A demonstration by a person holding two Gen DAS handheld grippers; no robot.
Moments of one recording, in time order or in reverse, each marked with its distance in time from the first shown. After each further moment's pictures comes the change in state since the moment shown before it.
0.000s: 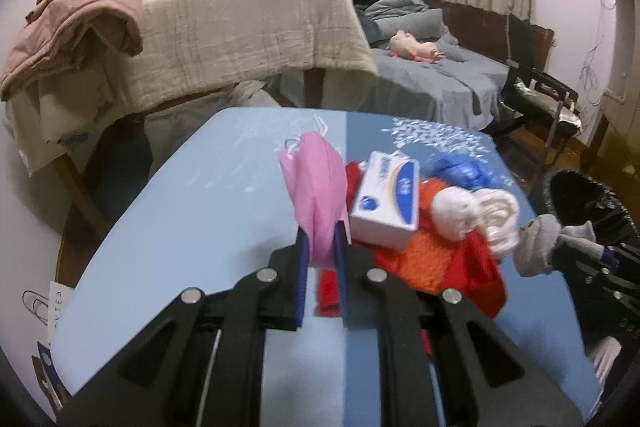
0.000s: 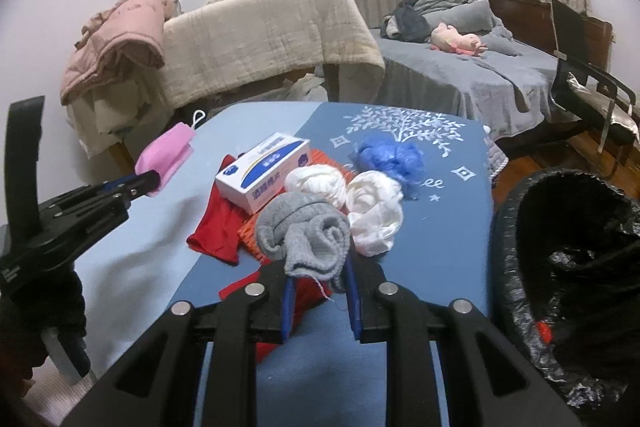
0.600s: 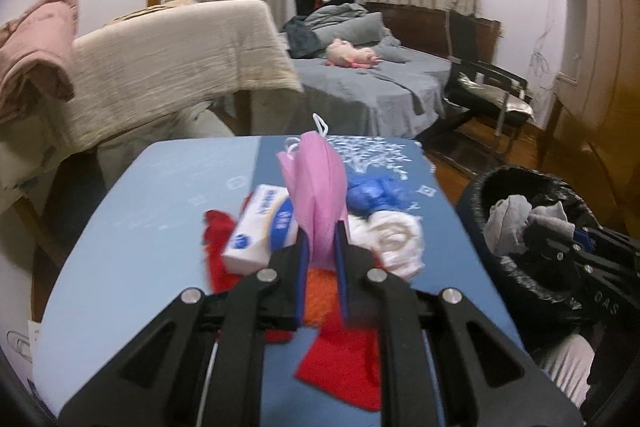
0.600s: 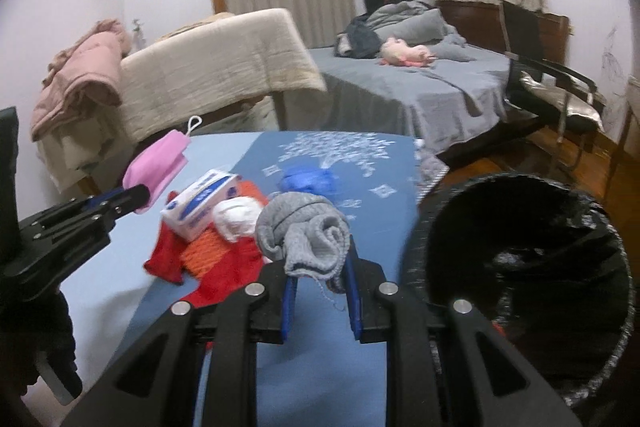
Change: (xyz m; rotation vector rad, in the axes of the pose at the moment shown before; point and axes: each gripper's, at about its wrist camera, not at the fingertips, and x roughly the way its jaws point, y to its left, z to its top) left arm -0.009 -0.084 0.017 0.110 -0.035 -0.170; right arm -0.041 -0.069 0.006 0.088 -0.072 -0.147
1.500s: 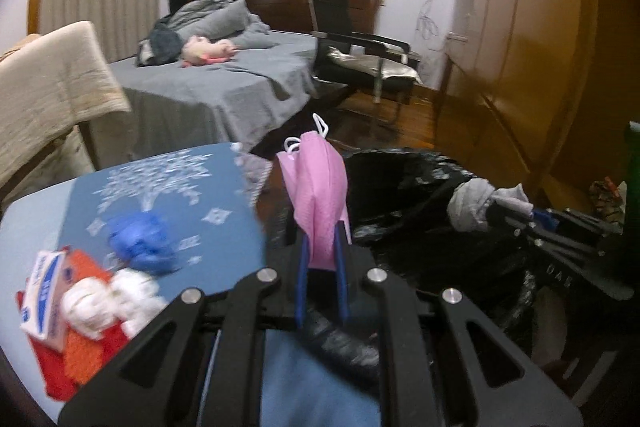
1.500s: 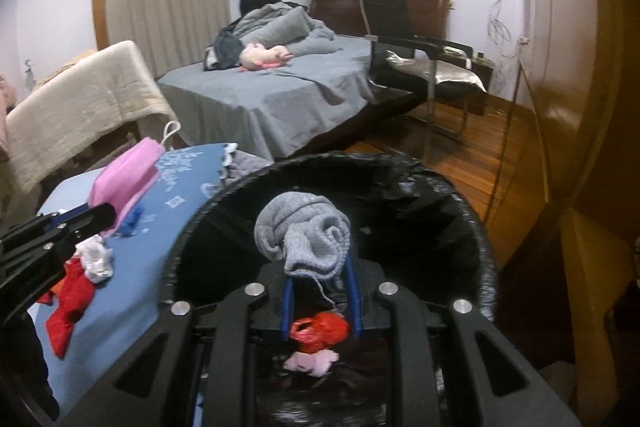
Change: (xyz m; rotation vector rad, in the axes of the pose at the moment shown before) left arm 0.063 -0.194 0.016 0.198 0.050 -0.382; right arm -0.042 -0.172 -0.020 0.197 -0.010 -0.363
